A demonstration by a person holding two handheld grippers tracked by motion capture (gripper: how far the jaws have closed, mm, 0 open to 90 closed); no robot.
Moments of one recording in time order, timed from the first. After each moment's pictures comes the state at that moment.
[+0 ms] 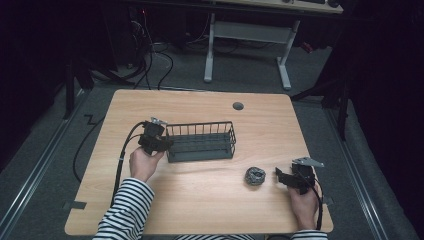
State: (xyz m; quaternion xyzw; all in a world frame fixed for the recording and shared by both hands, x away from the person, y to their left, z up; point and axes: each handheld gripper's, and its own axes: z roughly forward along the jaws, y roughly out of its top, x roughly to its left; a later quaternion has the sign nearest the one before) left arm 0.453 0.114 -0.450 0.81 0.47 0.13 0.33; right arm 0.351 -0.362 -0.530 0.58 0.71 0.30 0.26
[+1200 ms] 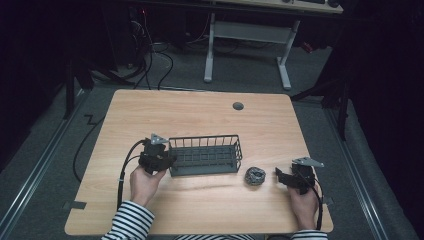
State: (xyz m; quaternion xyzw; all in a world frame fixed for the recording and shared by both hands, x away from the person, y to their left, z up) left arm 0.394 0.108 -0.455 0.80 0.46 0.13 0.36; right arm 0.350 -0.362 -0.530 0.58 0.71 0.30 0.26
